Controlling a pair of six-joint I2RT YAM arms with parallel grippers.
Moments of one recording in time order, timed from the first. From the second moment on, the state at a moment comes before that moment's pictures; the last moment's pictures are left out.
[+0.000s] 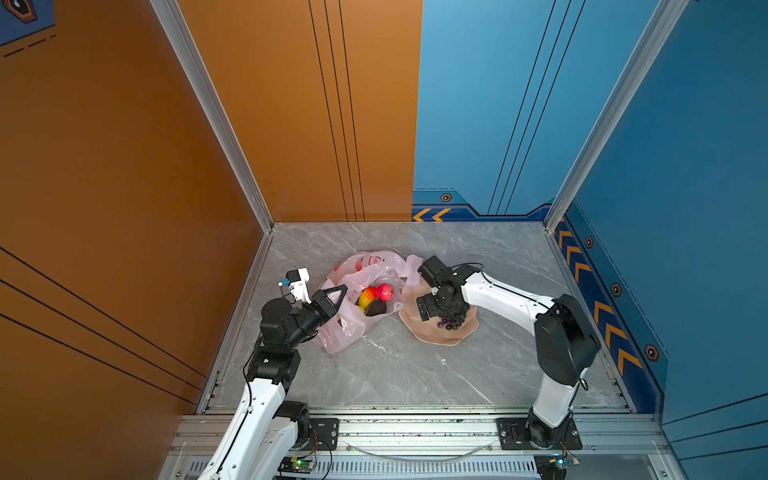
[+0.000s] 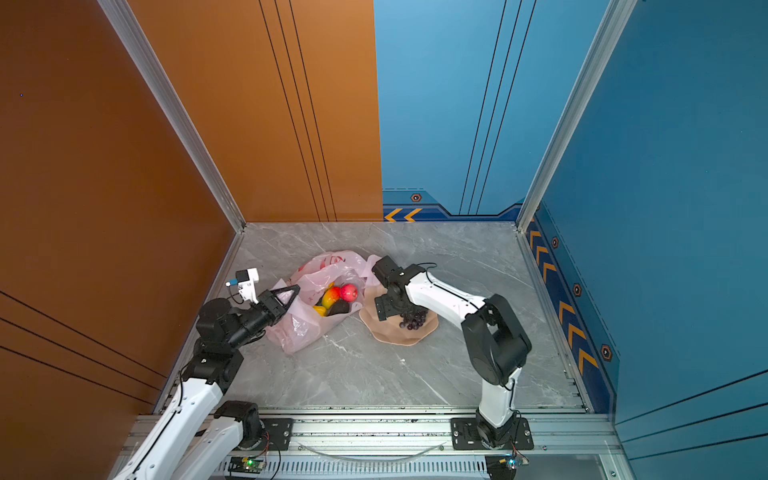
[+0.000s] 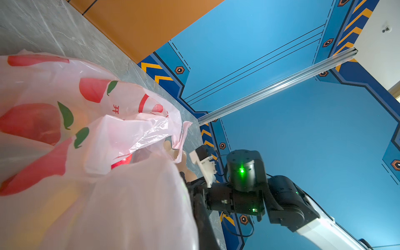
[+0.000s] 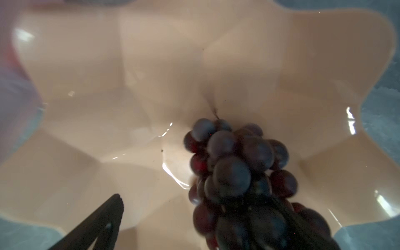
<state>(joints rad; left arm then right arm) -0.09 0.70 0.46 0.12 0.54 -1.02 0.69 1.87 1.40 -0.89 0.16 0.39</state>
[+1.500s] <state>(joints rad) -0.10 0.72 0.46 0.13 0.54 -1.02 1.02 2.02 1.48 -0.92 1.49 0.13</state>
